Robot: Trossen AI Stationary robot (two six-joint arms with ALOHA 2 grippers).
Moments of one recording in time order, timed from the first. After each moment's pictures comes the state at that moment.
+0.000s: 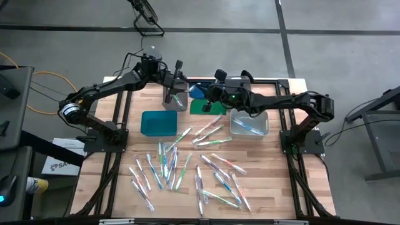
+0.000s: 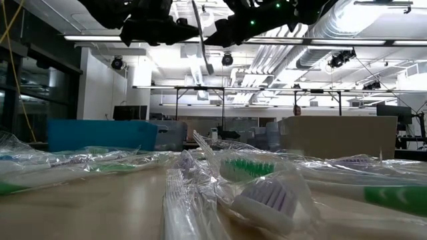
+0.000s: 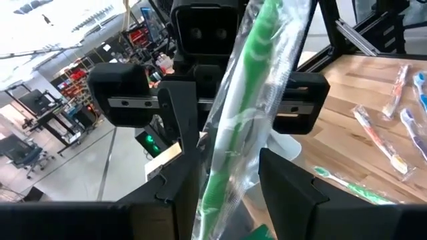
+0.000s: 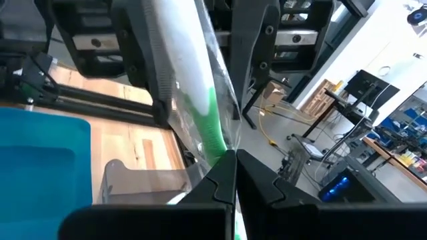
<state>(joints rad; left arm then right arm) 0.69 1.40 1.08 0.15 0.93 0.75 -0.24 1.61 1.12 0.42 0.26 -0.47</state>
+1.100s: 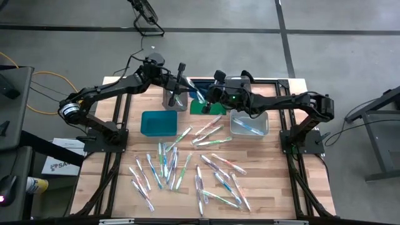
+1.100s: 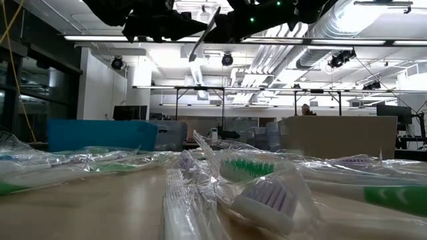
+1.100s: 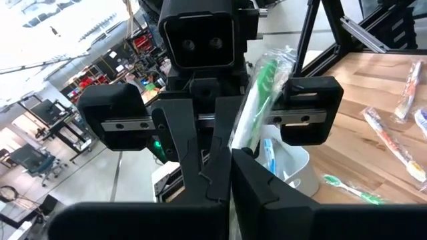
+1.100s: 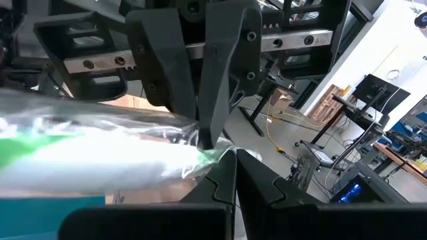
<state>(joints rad) 0.62 1.40 1.08 0.19 0.84 0.76 -0.22 1.61 1.12 0.43 0.24 -0.44</state>
